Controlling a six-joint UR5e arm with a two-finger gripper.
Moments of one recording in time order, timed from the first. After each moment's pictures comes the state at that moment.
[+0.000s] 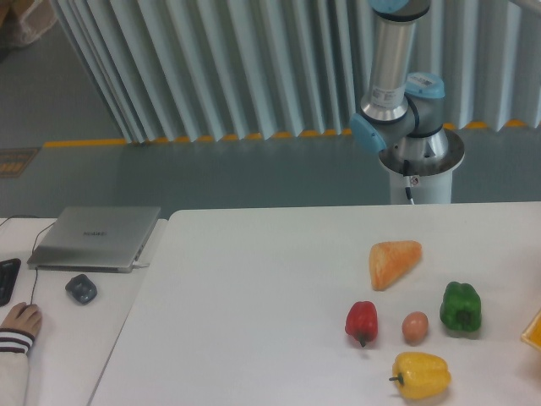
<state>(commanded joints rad) 2.82 -1.83 -1.56 -1.19 1.50 1.88</state>
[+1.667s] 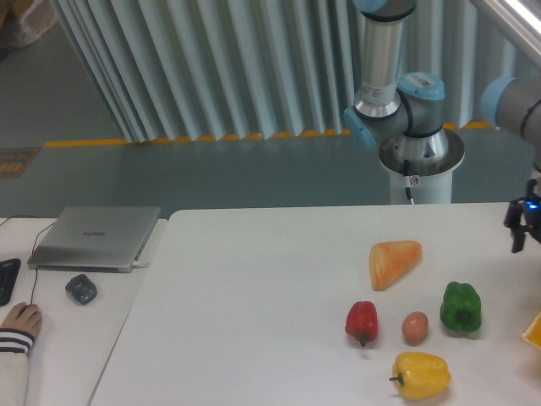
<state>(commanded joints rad) 2.55 -1.76 -1.72 -1.16 1.50 1.47</state>
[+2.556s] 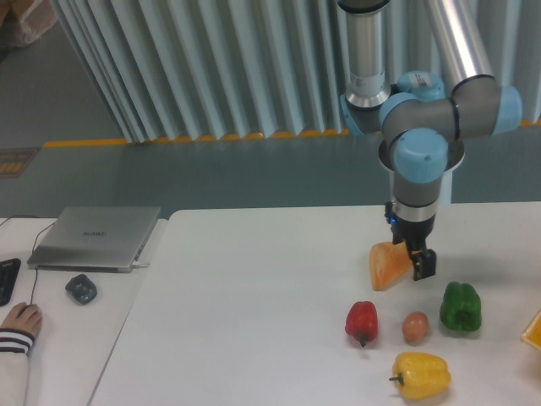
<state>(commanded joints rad) 2.24 -1.81 -1.78 -1.29 1.58 1.34</state>
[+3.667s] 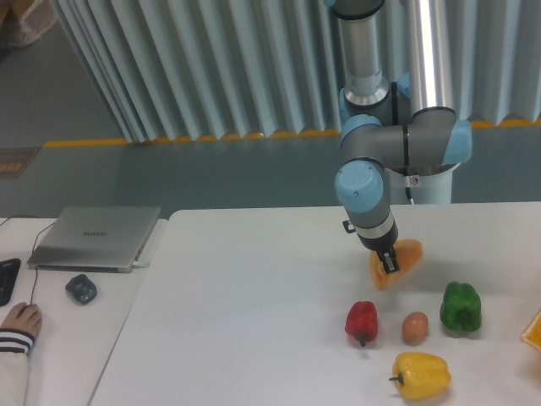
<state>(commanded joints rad) 2.19 -1.85 -1.73 -1.36 1.70 1.31</state>
